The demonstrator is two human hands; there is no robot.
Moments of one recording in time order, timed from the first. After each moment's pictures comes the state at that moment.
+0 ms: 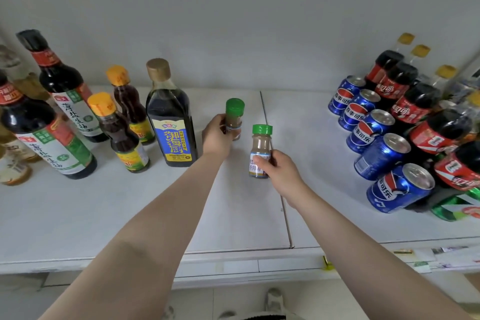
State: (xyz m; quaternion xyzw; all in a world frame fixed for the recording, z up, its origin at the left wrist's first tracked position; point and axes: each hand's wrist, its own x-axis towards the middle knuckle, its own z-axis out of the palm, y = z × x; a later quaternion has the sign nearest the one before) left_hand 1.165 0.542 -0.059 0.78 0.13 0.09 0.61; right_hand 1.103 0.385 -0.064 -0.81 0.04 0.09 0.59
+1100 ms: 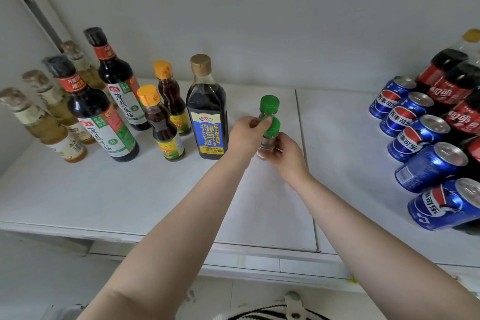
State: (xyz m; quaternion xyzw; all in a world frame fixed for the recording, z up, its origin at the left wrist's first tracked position) left_hand 1.131 0.544 -0.013 0.77 0.18 0.04 0.61; right_hand 1.138 0.432 -0.078 -0.82 -0.04 0.05 0.57
